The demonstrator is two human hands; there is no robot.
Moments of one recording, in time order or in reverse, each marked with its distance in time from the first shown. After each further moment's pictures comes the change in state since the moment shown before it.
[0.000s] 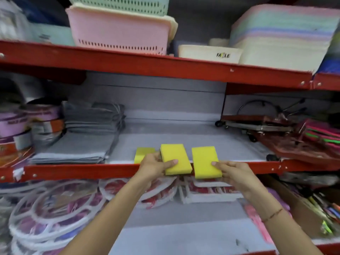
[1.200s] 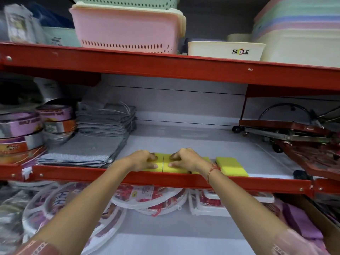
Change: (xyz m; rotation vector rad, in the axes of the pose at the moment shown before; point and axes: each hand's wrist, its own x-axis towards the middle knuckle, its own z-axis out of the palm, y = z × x) left_hand 0.072 0.013 -0.065 1.321 -0.153 0.027; right_hand 0.113 -0.025 0.132 -1.186 -0.460 -0.449
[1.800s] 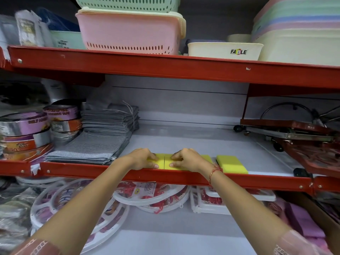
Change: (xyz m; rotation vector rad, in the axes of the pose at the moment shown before) left_hand -0.018 0.002 -0.005 0.010 0.038 0.043; right_hand -0.018 -0.003 0.002 0.033 0.041 -0.098
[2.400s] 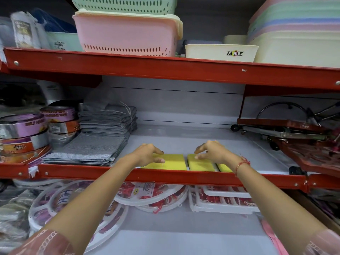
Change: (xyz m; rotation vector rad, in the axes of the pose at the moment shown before) left_hand 0.011 0.015 -0.005 -0.109 0.084 0.020; right_hand -0.028 0.052 -0.054 -0.103 0.019 0.135
